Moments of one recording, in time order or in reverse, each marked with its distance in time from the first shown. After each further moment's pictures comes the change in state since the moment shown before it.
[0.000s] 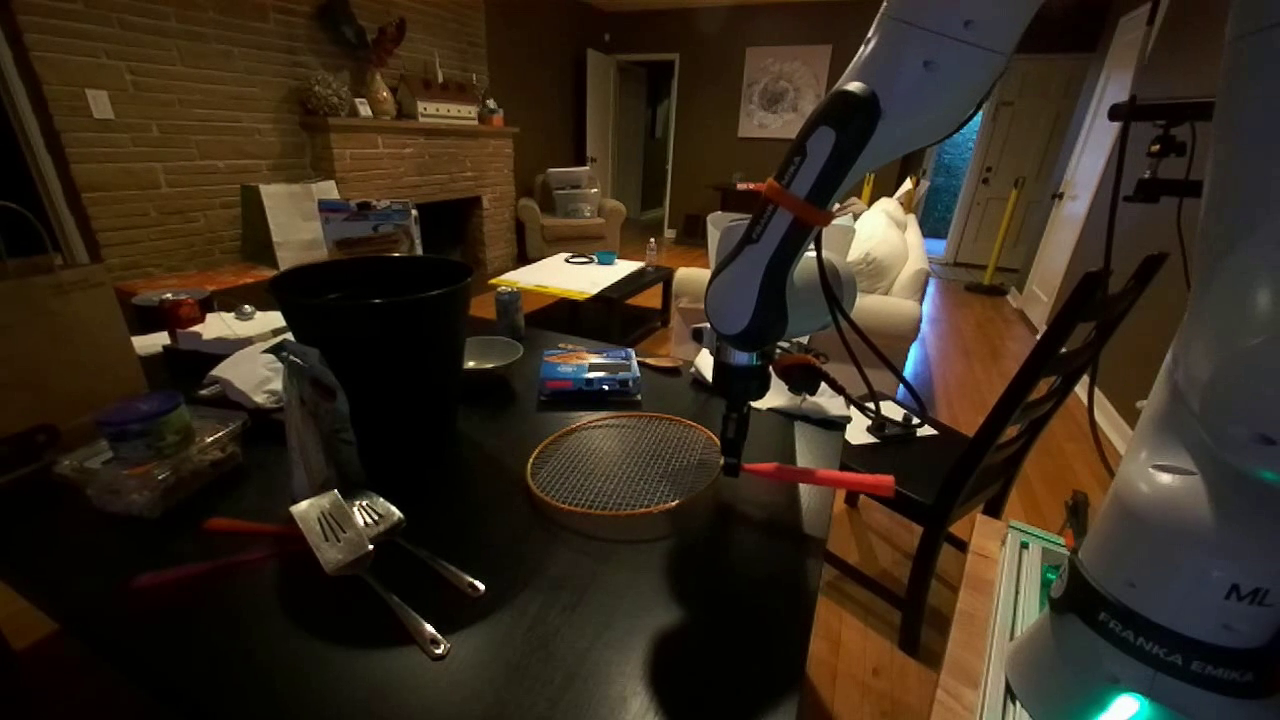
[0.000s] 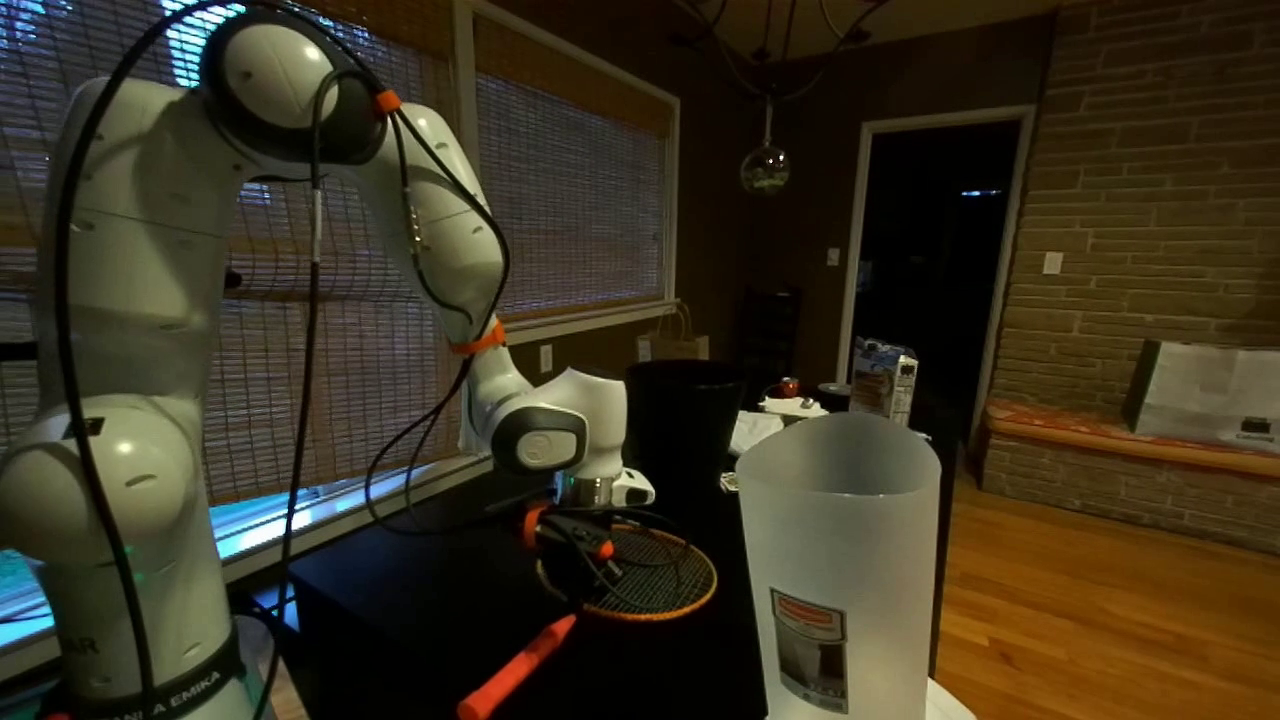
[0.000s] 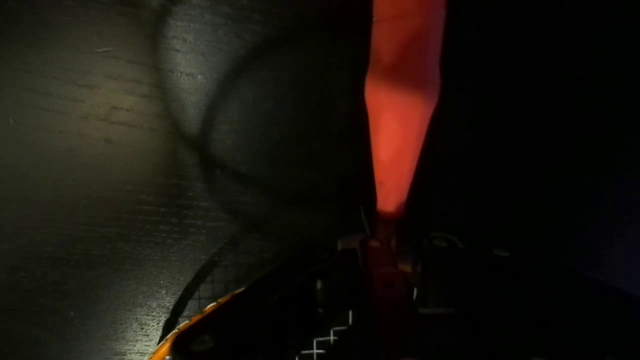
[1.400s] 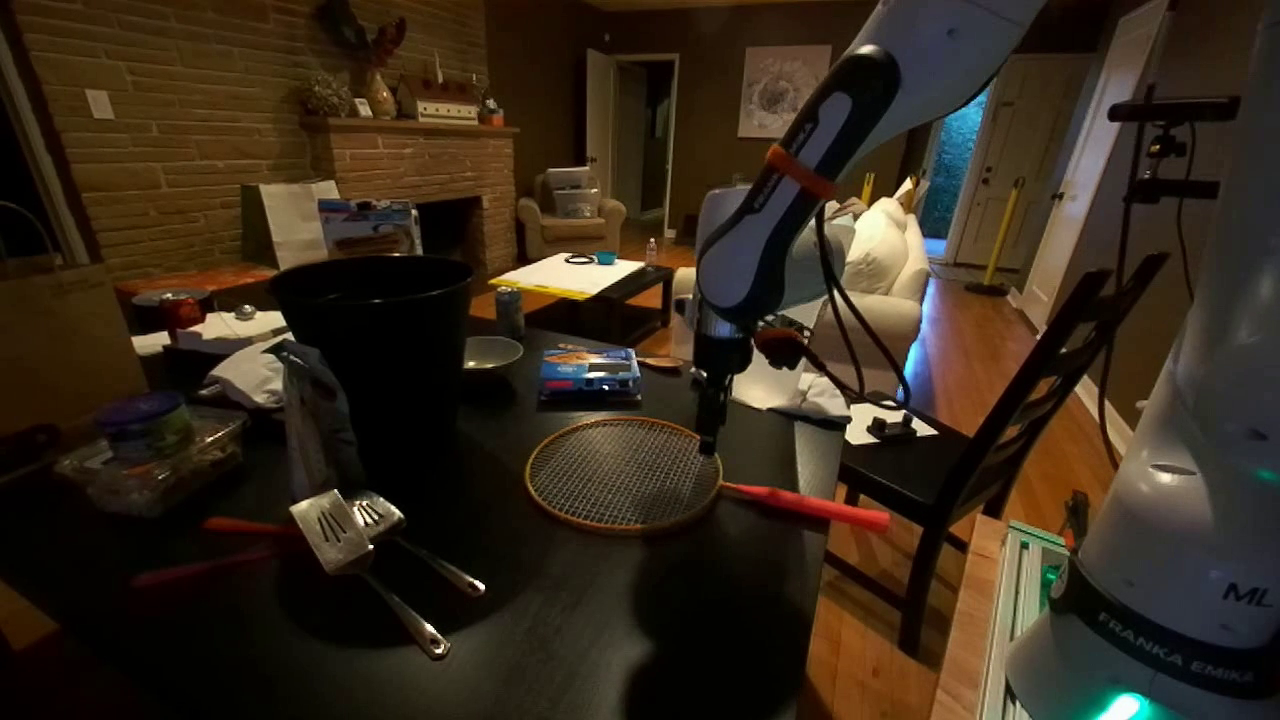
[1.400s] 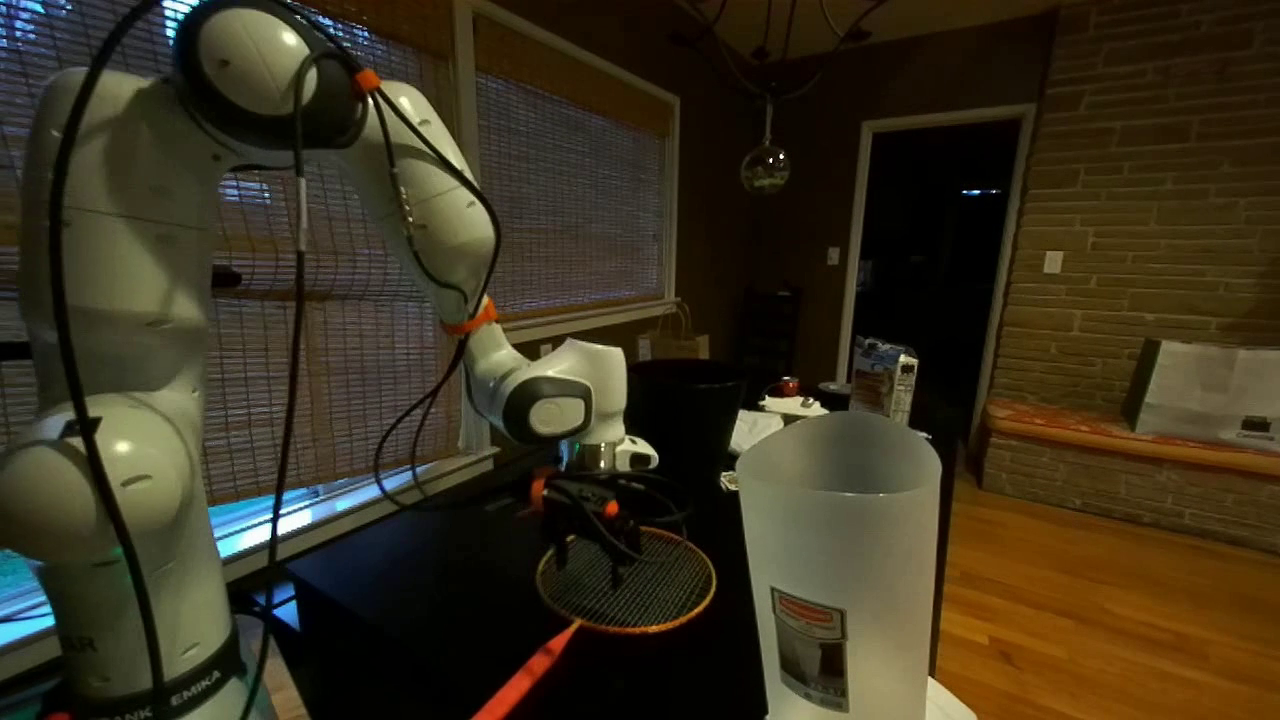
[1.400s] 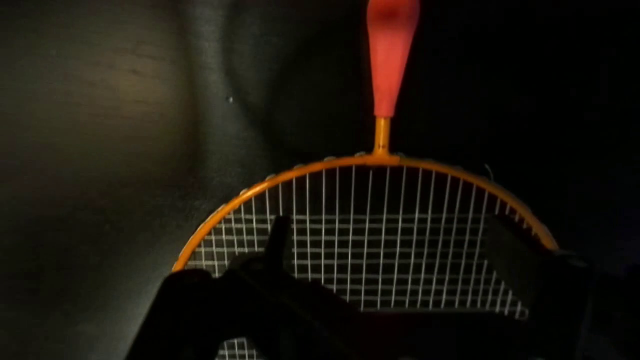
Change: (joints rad) arm -0.018 -0.075 0.054 0.037 -0.089 -0.059 0.125
